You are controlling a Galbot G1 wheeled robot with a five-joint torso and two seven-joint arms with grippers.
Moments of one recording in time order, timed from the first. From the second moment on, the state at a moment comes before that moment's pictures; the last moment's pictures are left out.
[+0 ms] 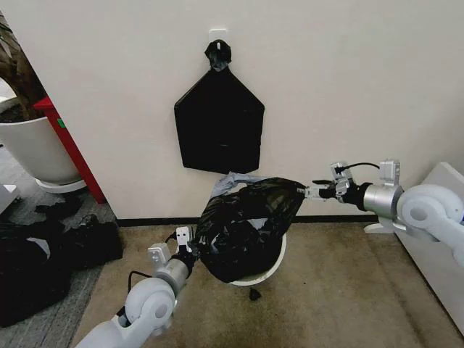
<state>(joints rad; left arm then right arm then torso) 1.23 -0.97 -0.08 -2.04 -1.00 0.18 -0.34 -0.77 0.41 0.06 1.89 1.50 -0.52 -0.13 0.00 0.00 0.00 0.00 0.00</state>
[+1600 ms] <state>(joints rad) 1.25 -0.94 -0.09 -2.00 -0.98 0.14 -0.13 -0.86 0.40 0.12 1.75 1.65 -0.45 -0.66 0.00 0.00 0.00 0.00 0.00</state>
